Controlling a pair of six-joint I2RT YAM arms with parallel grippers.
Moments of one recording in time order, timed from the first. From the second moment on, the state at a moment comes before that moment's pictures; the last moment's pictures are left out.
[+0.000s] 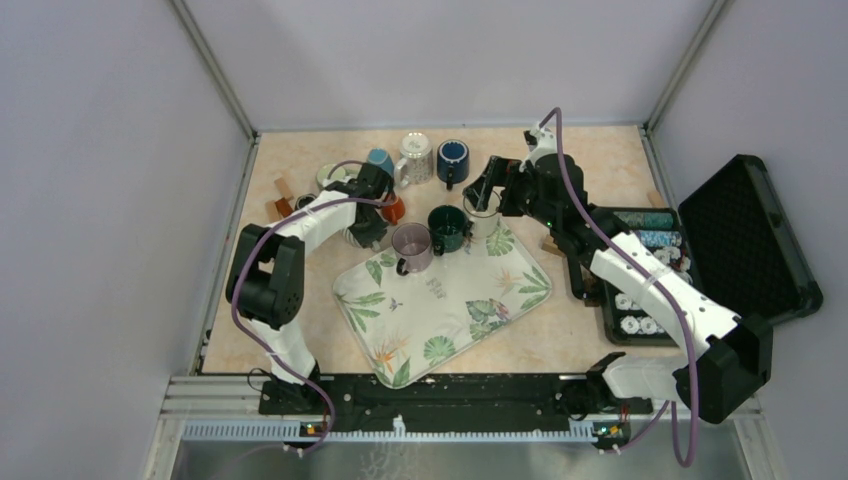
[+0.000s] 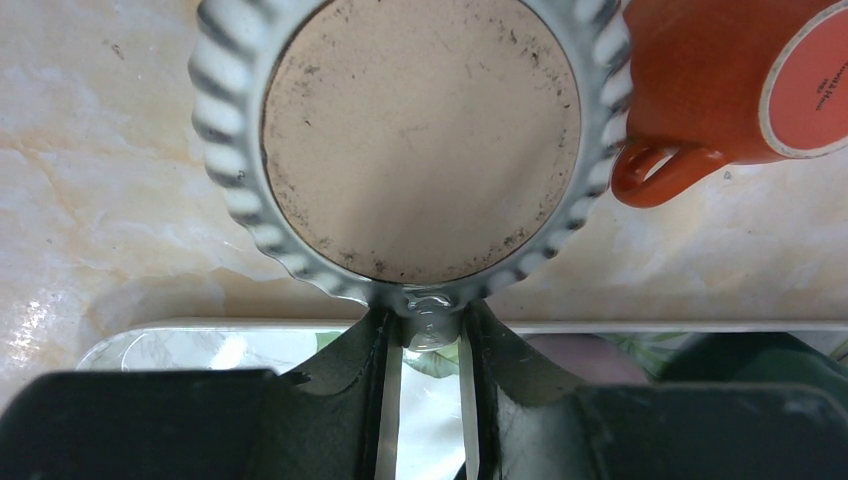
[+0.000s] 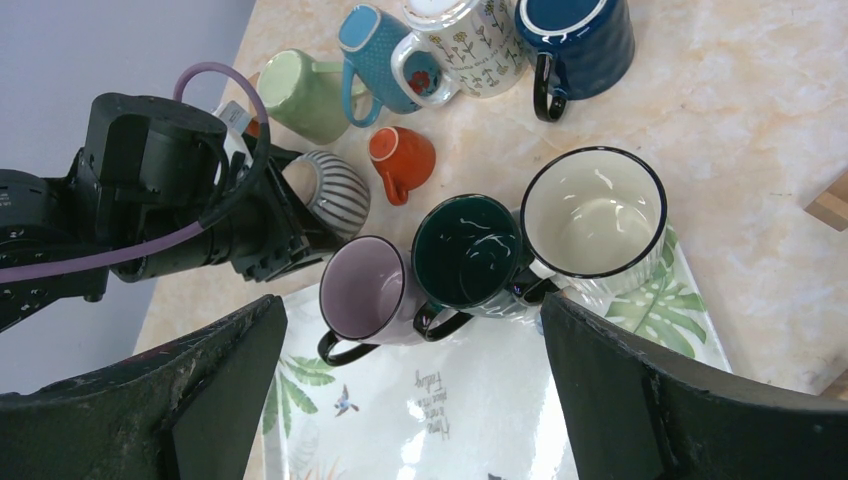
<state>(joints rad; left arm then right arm) -0.37 1.80 1.27 -0.70 -0.26 -0.99 0.58 1.24 1.11 -0.22 0.01 0.53</state>
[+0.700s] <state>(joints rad) -0.37 1.70 1.21 -0.67 -0.24 -0.87 0.58 1.24 1.11 -0.22 0.01 0.55</state>
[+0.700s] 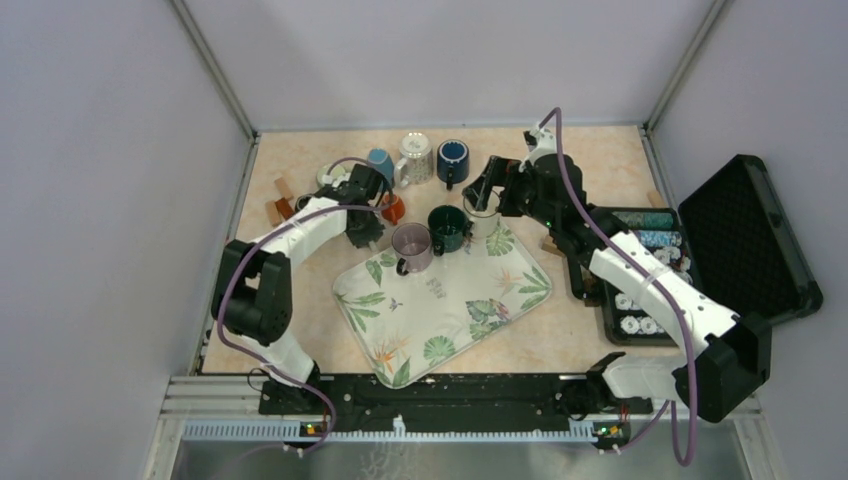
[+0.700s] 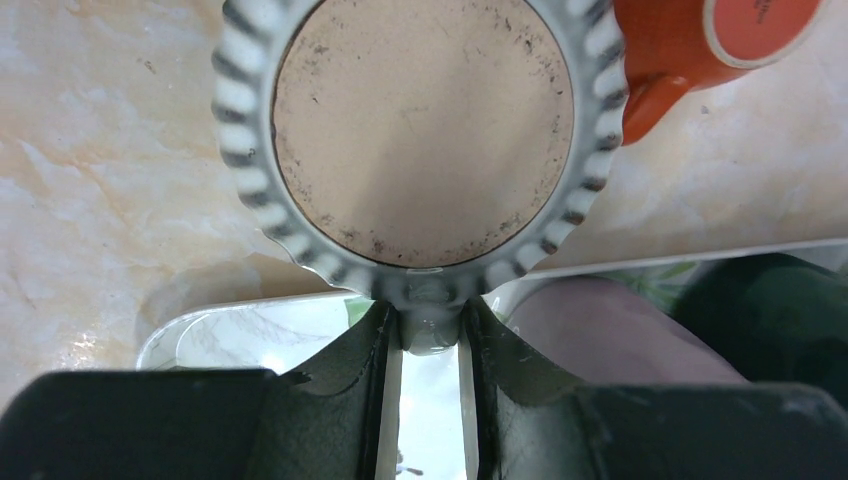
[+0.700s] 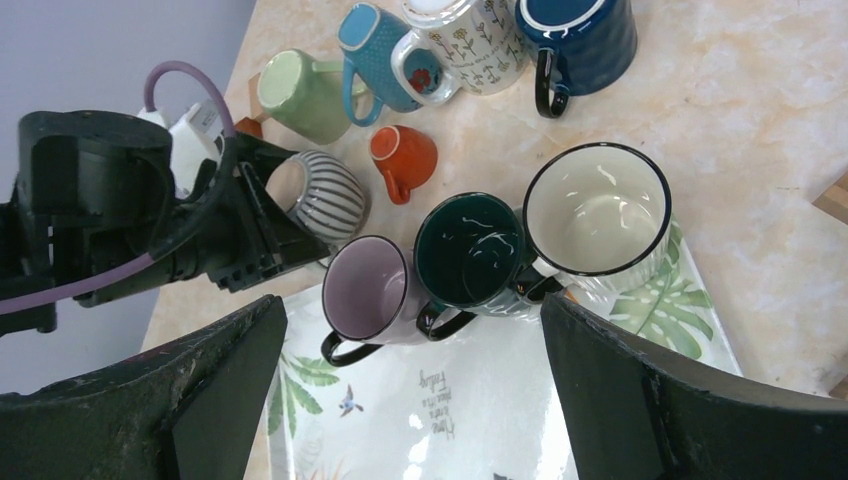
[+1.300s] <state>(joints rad) -0.37 1.50 1.18 -0.63 -0.21 -0.72 0.58 1.27 1.11 -0.22 0.00 0.57</state>
